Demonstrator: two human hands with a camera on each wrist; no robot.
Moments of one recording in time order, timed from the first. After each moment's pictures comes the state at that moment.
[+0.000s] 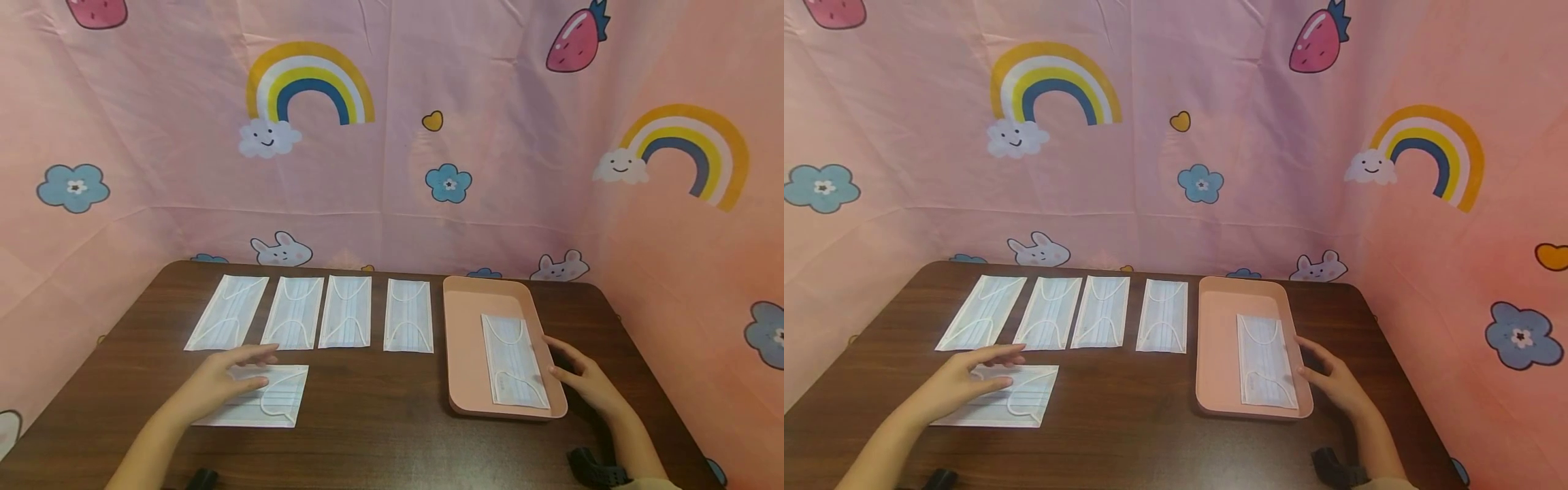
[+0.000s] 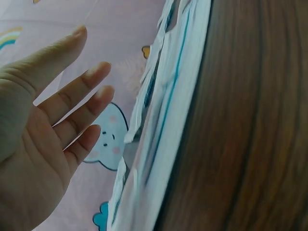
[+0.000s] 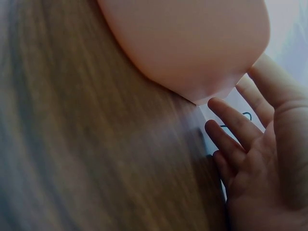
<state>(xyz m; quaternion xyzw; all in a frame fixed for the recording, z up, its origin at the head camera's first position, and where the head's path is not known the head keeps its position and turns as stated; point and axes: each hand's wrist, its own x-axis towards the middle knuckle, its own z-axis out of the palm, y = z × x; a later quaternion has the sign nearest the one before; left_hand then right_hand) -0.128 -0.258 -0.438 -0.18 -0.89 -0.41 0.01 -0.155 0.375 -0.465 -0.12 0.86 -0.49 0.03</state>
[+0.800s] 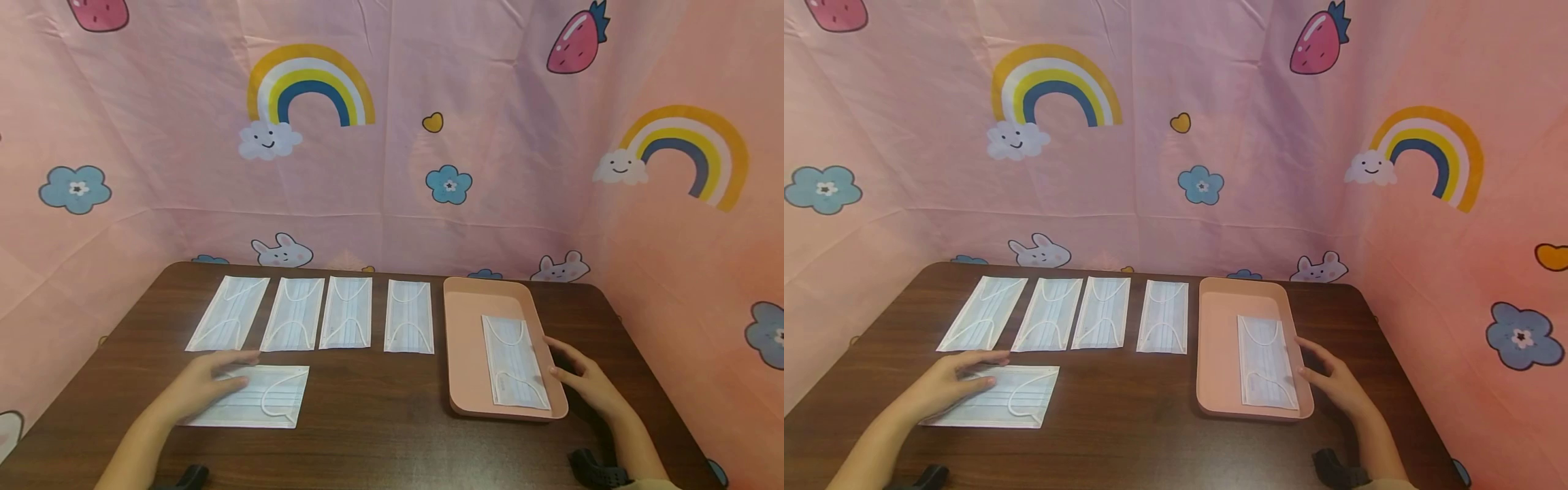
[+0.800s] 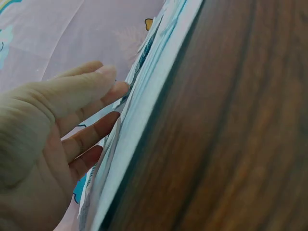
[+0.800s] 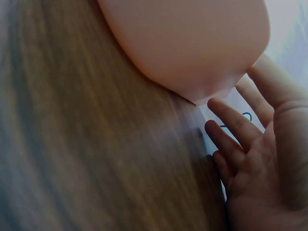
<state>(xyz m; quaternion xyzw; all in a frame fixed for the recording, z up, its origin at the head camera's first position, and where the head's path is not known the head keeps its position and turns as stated) -0.134 -0.295 -0.463 -0.16 -0.92 -0.36 0.02 -0.158 0.376 -0.467 -0.11 0.86 -0.49 0.04</state>
